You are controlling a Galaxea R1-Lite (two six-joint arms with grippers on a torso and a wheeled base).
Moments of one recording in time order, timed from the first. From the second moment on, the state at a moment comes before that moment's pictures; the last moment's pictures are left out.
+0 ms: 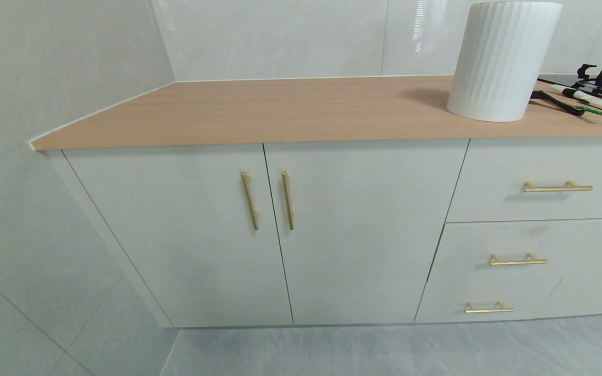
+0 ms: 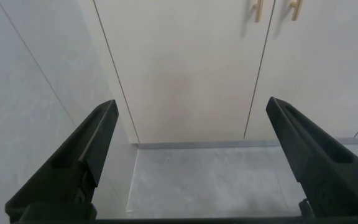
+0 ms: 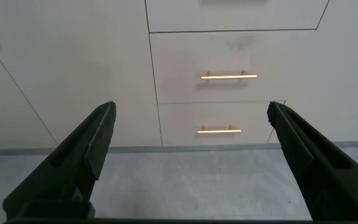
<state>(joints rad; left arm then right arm) 0.00 0.00 0.00 0.00 0.02 0.04 0.00 0.00 0.00 0.00 -0.02 0.00</state>
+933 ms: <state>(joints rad) 0.00 0.00 0.00 0.00 0.02 0.00 0.00 0.00 0.00 0.00 -0.01 0.00</state>
